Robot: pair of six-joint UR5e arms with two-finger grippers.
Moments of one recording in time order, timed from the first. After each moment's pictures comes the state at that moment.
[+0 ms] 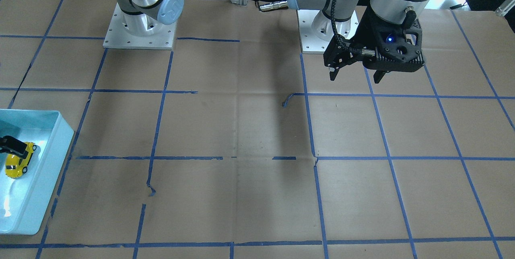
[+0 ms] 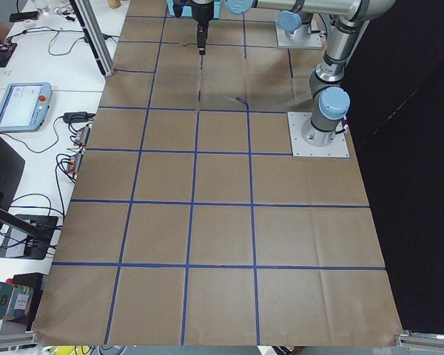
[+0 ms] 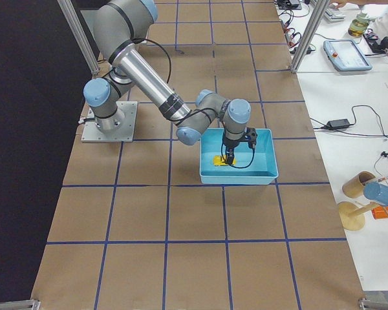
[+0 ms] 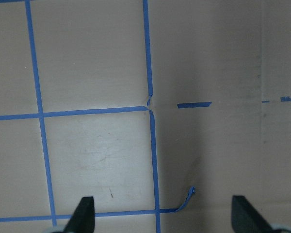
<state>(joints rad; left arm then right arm) -1.57 -1.62 -1.47 -1.61 1.57 0.06 0.98 -1.13 1.70 -2.16 -1.58 -0.53</state>
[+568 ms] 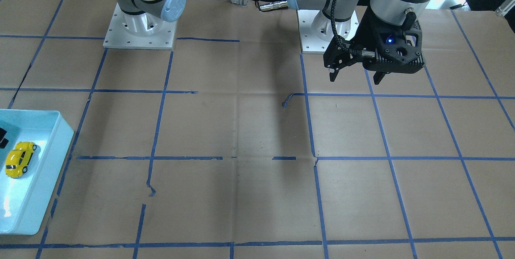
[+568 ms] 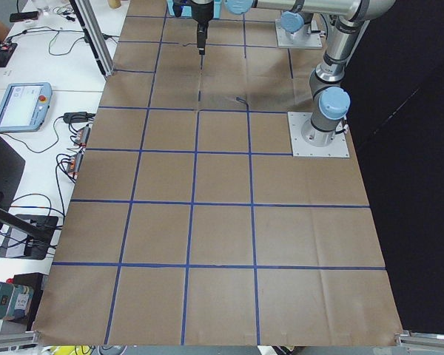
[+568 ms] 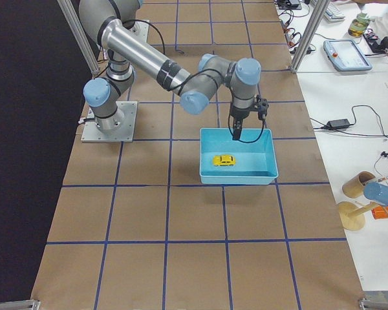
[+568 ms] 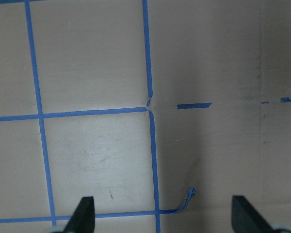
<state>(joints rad) -1.57 -1.62 -1.47 -1.60 1.57 0.06 1.09 -1.31 1.55 -1.85 -1.59 -0.31</state>
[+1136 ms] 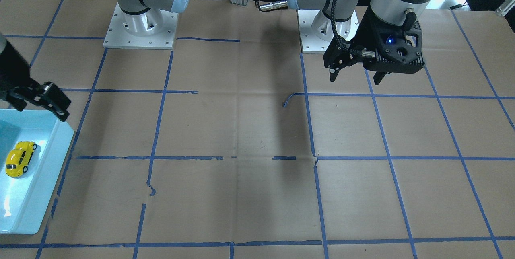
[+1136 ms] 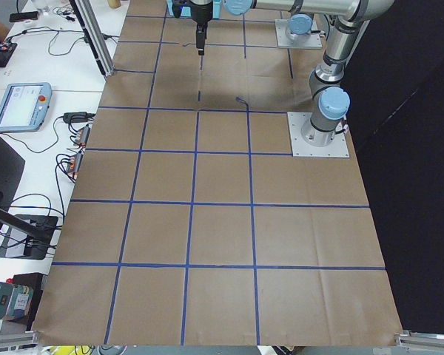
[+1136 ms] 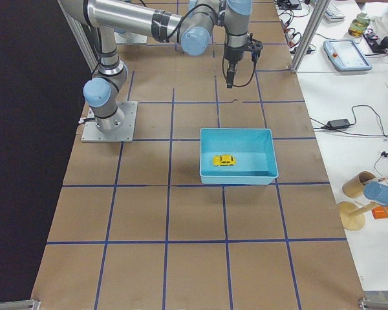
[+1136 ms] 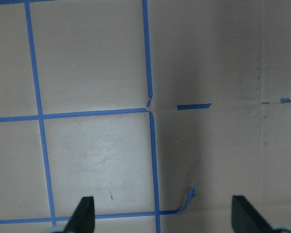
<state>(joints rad) -1.57 -1.62 -1.47 -1.60 1.57 0.06 1.38 -1.45 1.52 -1.71 -1.59 0.04</state>
